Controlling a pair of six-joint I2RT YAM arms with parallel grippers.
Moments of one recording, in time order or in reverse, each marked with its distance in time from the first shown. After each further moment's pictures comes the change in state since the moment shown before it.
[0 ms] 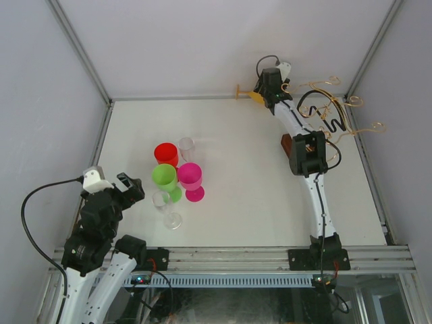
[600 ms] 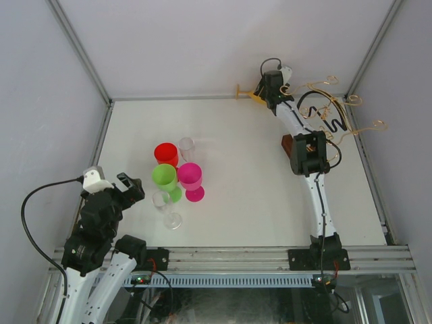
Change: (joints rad) left arm 0.000 0.001 0.000 0.000 0.000 0.000; right arm -0.020 0.019 0.000 -0.039 -0.100 0.086
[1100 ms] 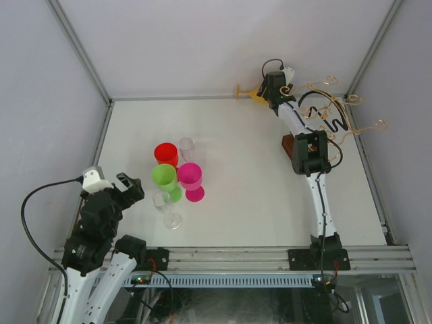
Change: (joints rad) left arm 0.008 0.000 0.000 0.000 0.000 0.000; right arm -0.009 0.003 -0.020 0.012 0.058 -0.055
